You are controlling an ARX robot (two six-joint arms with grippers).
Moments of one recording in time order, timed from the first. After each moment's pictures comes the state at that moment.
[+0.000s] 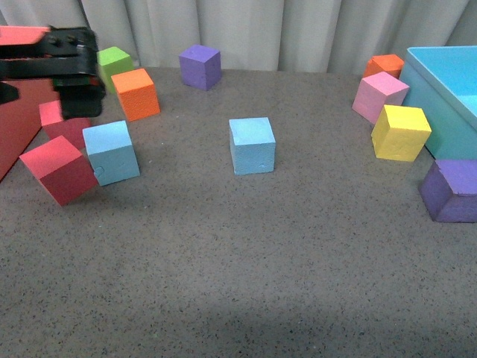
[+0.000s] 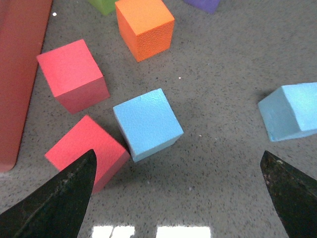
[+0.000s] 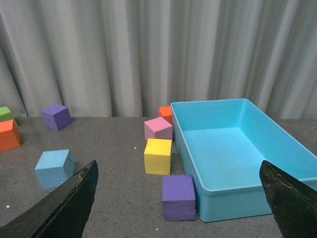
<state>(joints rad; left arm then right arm) -0.18 1.63 0.75 0.27 -0.12 -0.14 0.00 0.00 0.00 0.00 0.00 0.00</state>
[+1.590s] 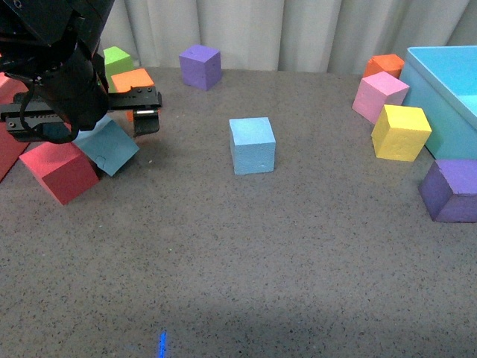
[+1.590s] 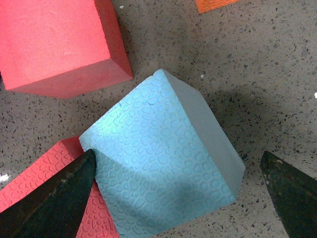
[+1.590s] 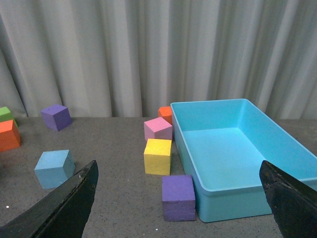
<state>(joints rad) -0.19 2.20 1.35 -0.17 -0.29 -0.31 0.00 0.00 0.00 0.00 0.00 0.00</state>
